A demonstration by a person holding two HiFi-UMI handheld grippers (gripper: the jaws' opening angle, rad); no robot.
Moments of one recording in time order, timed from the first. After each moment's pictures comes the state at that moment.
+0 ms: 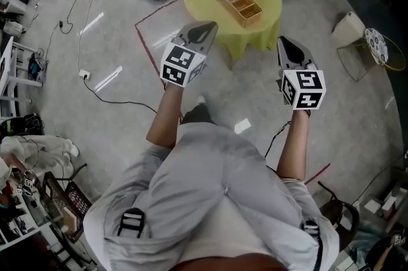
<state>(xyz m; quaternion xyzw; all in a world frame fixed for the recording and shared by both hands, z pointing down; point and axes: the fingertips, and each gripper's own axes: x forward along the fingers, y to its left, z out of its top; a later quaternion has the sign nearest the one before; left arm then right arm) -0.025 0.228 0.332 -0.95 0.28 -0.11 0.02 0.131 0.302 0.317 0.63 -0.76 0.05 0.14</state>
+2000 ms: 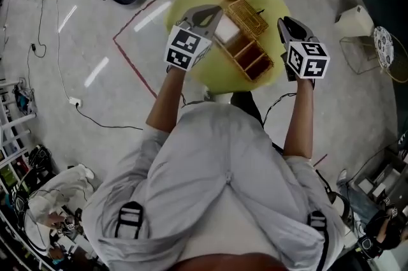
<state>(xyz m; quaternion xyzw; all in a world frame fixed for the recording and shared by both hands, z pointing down) 0.108 -0.237 0.446 -0.97 0.19 -0.15 -0.04 0.270 -0.172 0.457 0.64 -0.72 0.20 0.18</state>
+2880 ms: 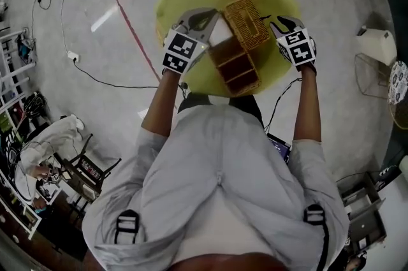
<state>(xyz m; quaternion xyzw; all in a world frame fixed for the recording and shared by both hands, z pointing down) 0.168 -0.294 0.556 -0.92 0.28 -0.26 -0.12 0.337 -0.266 0.664 0.39 -0.80 0.22 0.39</state>
